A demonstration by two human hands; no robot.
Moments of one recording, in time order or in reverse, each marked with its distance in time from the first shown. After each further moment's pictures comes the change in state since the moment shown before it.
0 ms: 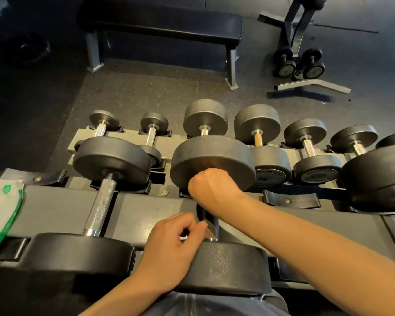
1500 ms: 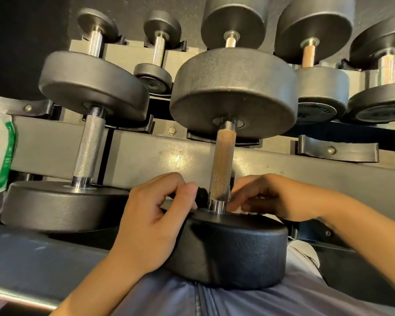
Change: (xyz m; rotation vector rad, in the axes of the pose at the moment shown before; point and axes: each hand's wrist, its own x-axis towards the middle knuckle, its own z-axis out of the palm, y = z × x) left_hand -0.003 0.010 -0.004 -0.066 0.013 -0.223; right_hand -0.072 0.037 0.115 1.626 -0.418 -0.228
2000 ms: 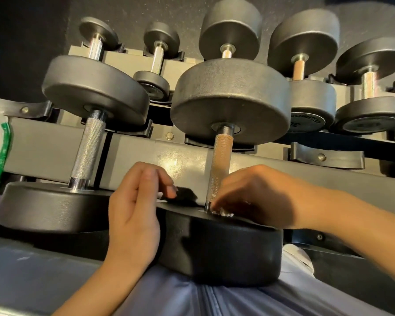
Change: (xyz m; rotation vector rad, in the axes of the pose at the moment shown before) left_hand -0.003 -0.007 0.001 -0.223 0.280 0.021; right_hand 0.017 -0.038 0.016 -0.604 0.113 -0.392
